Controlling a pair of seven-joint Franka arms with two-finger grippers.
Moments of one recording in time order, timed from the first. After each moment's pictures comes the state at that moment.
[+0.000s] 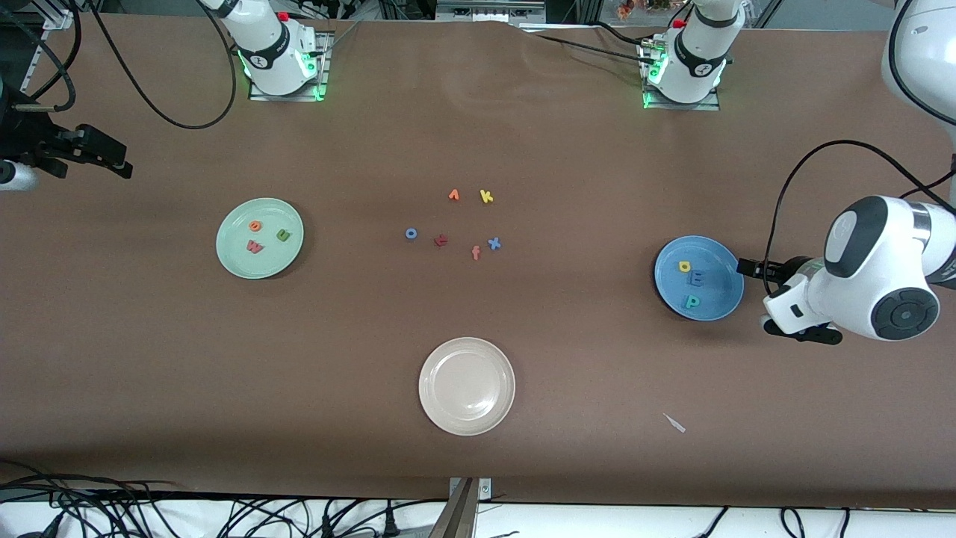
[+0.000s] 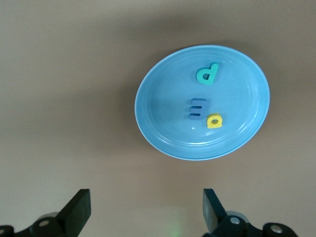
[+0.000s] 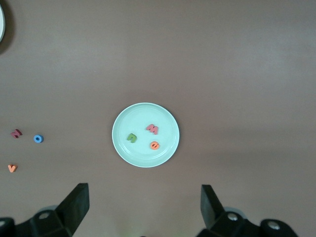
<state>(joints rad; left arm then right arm) 0.43 0.63 -0.57 -1.42 0.37 1.47 -0.05 -0.01 -0.02 -0.01 -1.64 0.00 1.57 -0.02</state>
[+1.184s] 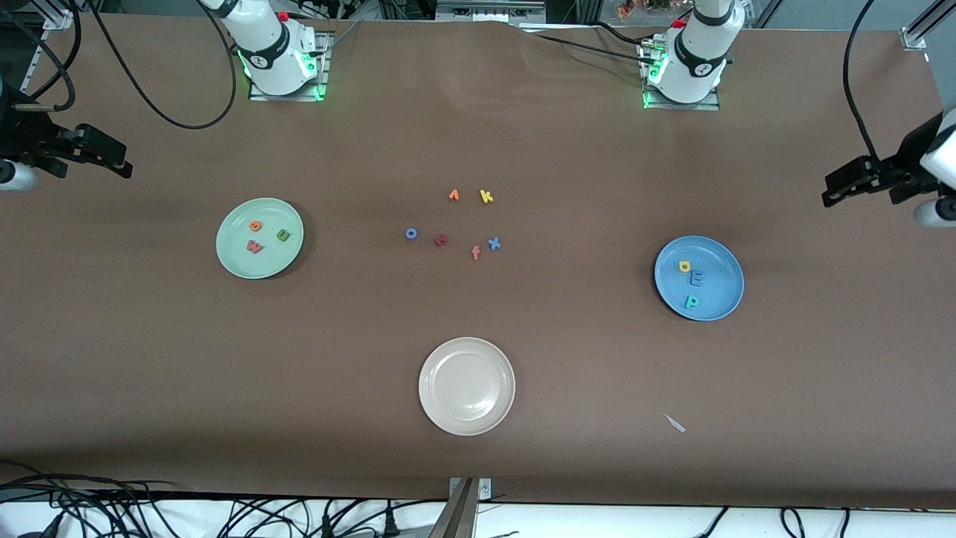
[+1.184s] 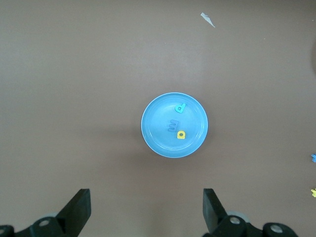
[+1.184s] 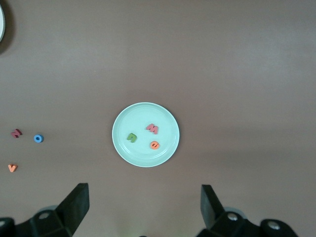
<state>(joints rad) 0.02 0.06 -0.02 -1.51 0.02 1.51 -0.05 -0.01 -0.02 -0.01 -1.64 0.00 1.57 -0.02</state>
